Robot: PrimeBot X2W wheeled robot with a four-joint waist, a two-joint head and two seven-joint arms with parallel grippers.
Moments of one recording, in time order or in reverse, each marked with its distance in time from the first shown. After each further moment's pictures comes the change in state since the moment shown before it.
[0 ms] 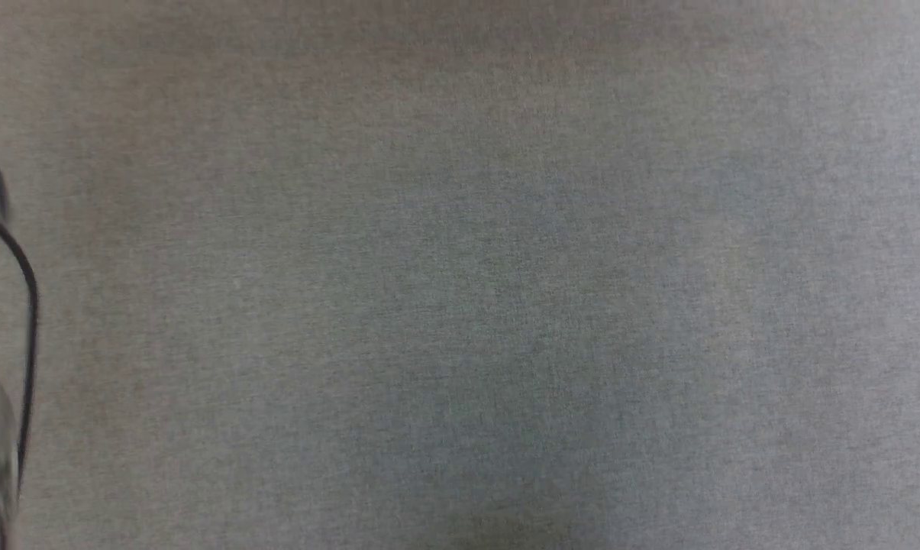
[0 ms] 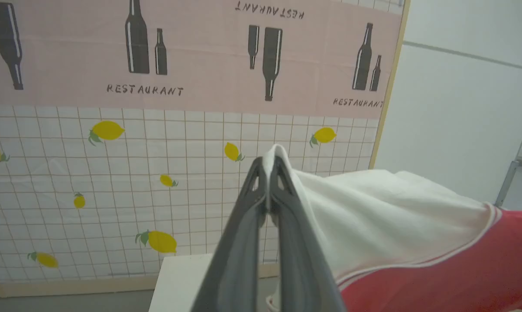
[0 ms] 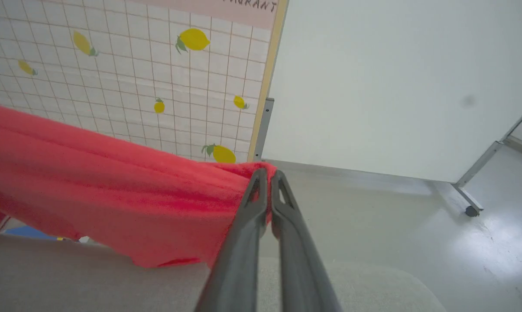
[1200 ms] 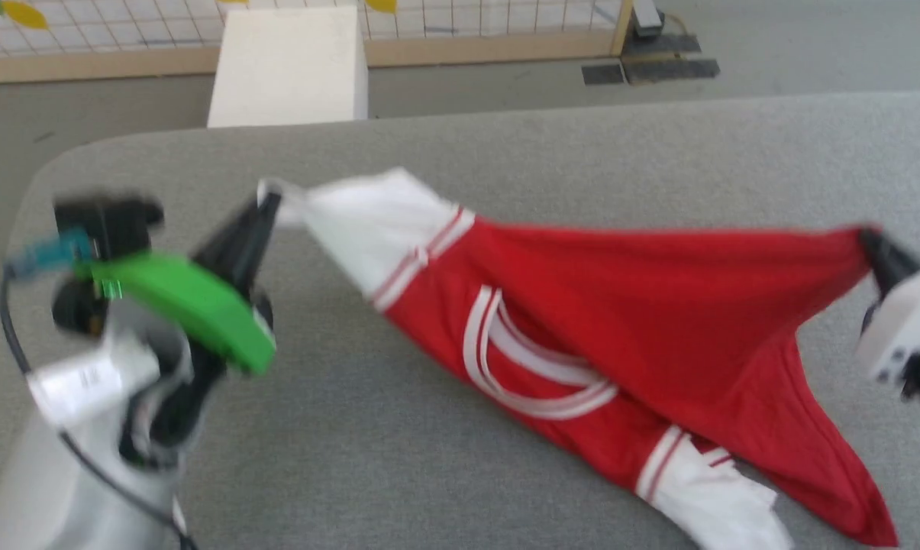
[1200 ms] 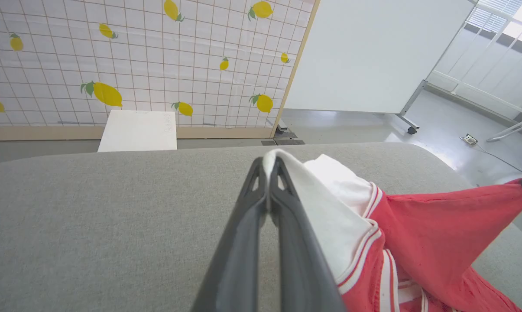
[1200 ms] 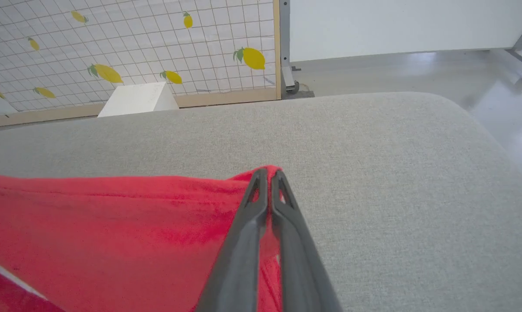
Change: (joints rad) left arm 0.933 -0.079 -0.033 -0.573 -0.177 0.055 0.325; right arm 0.928 0.059 -0.112 -0.505 0.236 0.000 0.251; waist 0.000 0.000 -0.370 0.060
